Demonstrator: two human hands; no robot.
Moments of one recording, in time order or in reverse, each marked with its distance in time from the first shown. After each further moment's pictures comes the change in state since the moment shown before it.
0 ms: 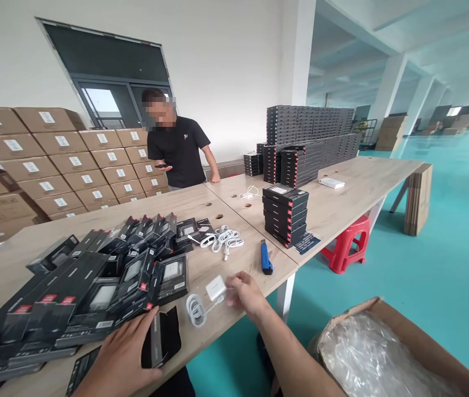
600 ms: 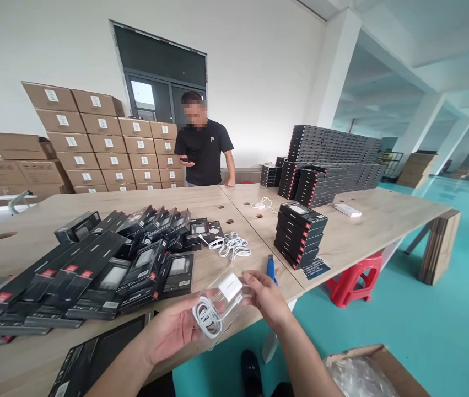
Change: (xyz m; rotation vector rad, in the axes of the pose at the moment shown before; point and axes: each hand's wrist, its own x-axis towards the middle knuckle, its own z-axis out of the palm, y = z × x) left_hand 0.028 0.085 -0.003 -2.064 -0.616 0.066; right_hand -0.020 -0.059 -0.020 -0.208 -0.071 -0.169
